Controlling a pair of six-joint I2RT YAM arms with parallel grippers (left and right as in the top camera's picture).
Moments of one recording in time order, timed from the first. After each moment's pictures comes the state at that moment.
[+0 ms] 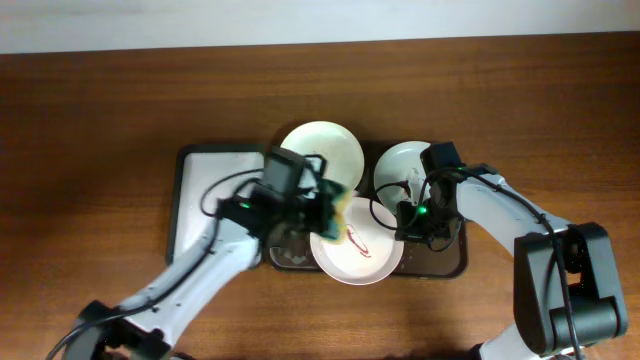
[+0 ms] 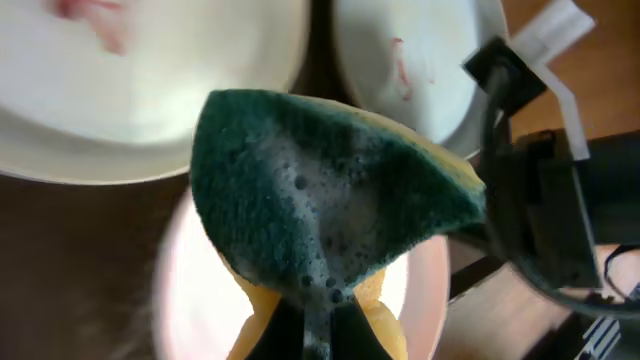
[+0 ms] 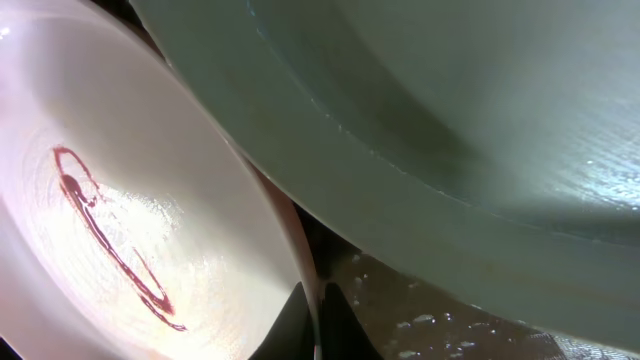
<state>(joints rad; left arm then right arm) -0.56 1.53 0.96 -0.38 0.32 -0.49 0.17 1.75 0.96 -0.77 -0.41 0.18</state>
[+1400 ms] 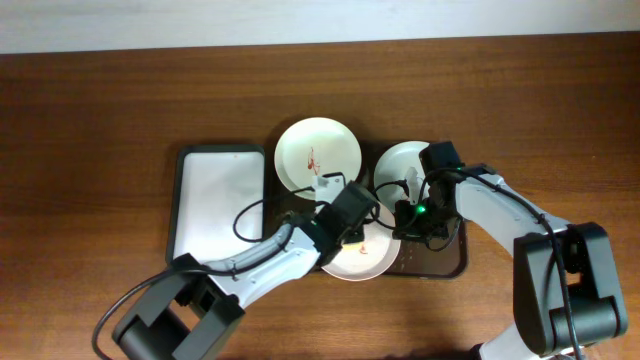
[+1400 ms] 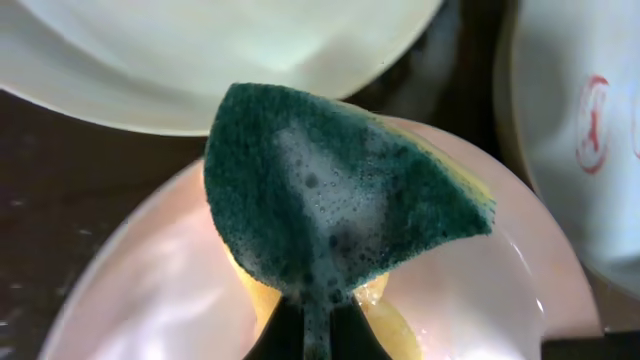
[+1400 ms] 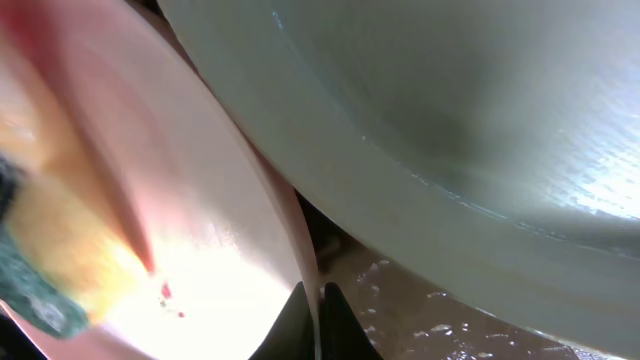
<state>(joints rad) -0.81 1.77 0.99 -0.28 -0.20 -0.86 0.17 1.75 0.96 -0.75 -0.42 0.18</state>
